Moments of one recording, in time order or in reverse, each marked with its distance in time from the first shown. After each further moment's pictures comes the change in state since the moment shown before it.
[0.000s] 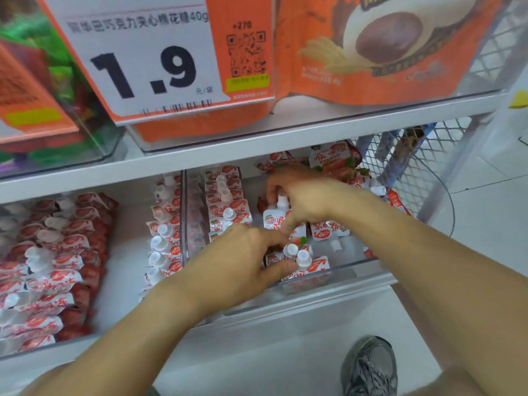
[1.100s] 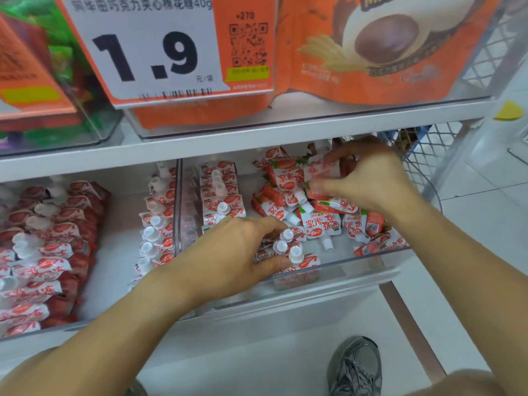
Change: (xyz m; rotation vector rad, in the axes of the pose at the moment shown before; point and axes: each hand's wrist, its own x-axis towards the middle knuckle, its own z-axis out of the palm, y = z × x) left_hand 0.003 -0.004 0.005 0.016 0.030 0.018; right_hand -0.065 0.033 -0.020 0.264 0.646 0.345
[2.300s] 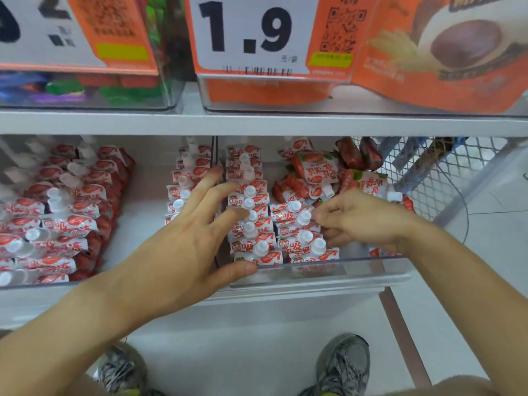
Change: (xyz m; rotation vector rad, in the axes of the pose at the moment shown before) left_hand -0.077 -0.028 -0.021 0.287 0.202 -0.004; right_hand -0.032 -0.026 0.025 0.351 -0.858 0.320
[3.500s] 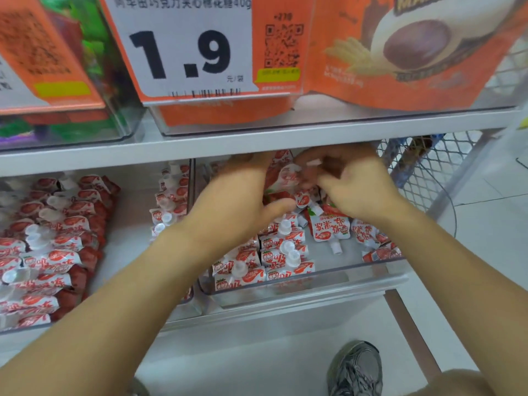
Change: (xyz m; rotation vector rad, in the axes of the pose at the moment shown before) left_hand 0.106 0.035 -0.013 -0.158 0.135 -0.157; right_hand 0.016 -0.018 -0.021 0.013 0.569 -0.679
